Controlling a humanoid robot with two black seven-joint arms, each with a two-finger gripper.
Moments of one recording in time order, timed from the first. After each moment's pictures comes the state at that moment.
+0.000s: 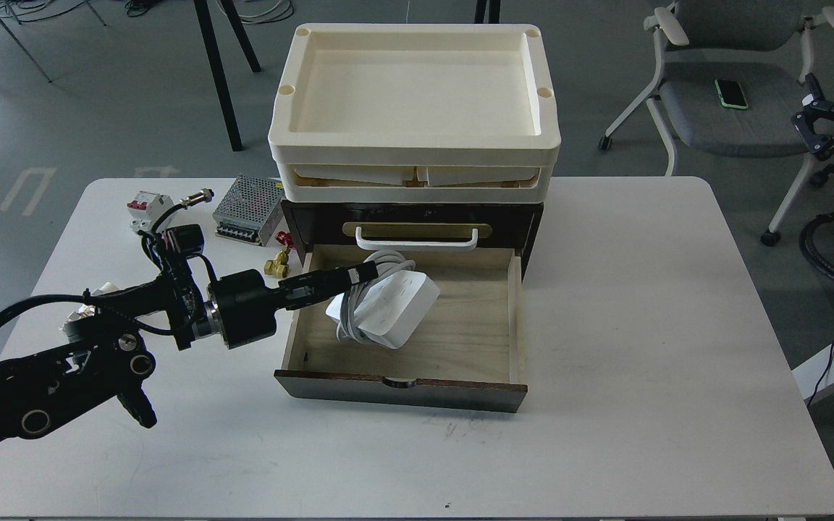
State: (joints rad) left arm -0.58 0.60 -0.45 -1.29 1.28 -0.20 -0.49; right arm 0.71 -0.65 0.83 0.68 0.28 0.49 0.28
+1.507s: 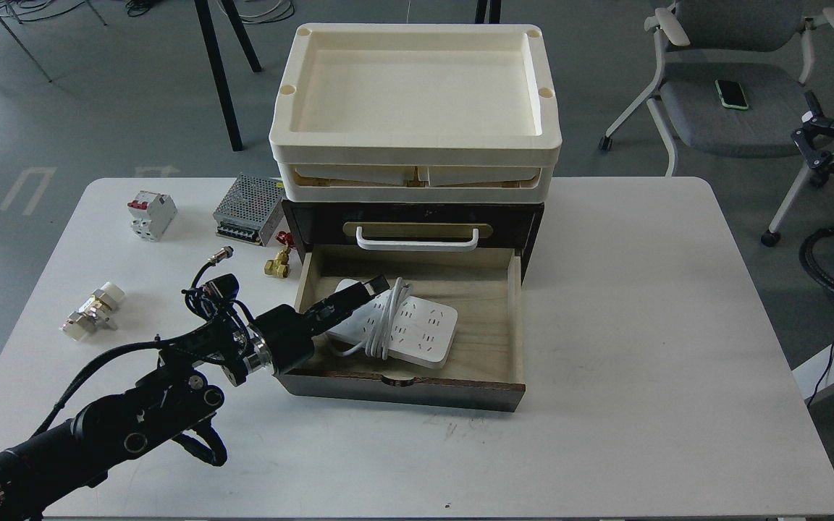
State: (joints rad) left arm -0.49 0.33 -0.46 -1.00 1.19 -0.06 -0.49; right arm 0.67 -0.65 0.84 0.68 0.28 0.49 0.28
